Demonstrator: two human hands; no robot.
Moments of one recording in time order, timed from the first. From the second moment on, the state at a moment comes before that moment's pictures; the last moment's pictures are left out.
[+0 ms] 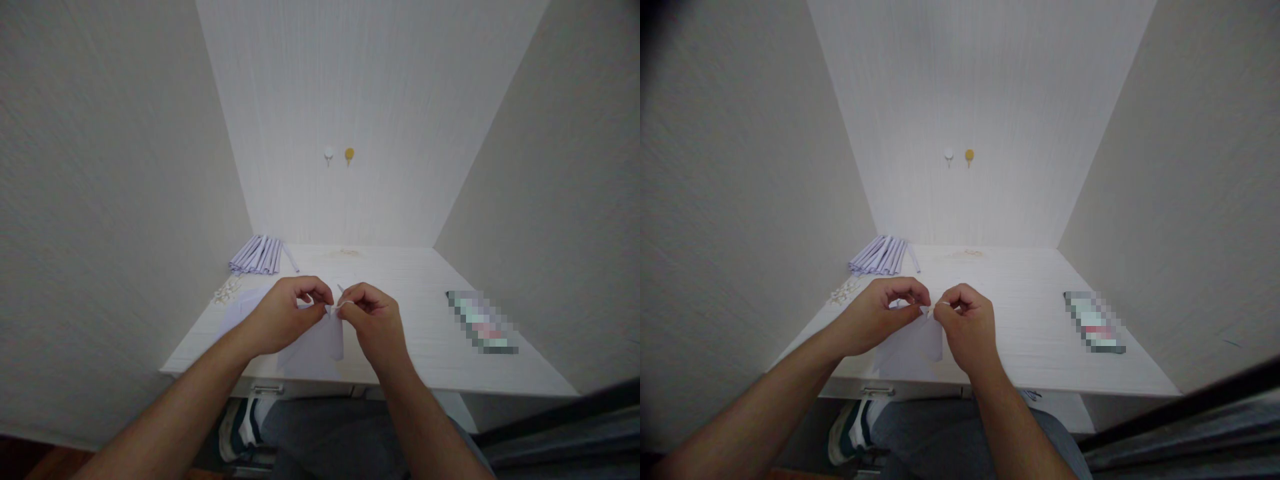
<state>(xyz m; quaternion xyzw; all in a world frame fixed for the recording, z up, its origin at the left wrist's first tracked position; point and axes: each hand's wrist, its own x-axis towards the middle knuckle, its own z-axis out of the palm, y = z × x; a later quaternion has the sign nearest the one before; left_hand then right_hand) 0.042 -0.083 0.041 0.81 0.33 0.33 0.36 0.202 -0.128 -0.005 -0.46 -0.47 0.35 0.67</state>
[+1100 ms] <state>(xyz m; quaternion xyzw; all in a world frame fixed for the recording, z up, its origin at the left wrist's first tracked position) 0.047 -0.083 0.033 0.82 0.36 0.31 0.33 0.201 -0.122 -0.013 -0.47 -0.49 0.32 0.66</state>
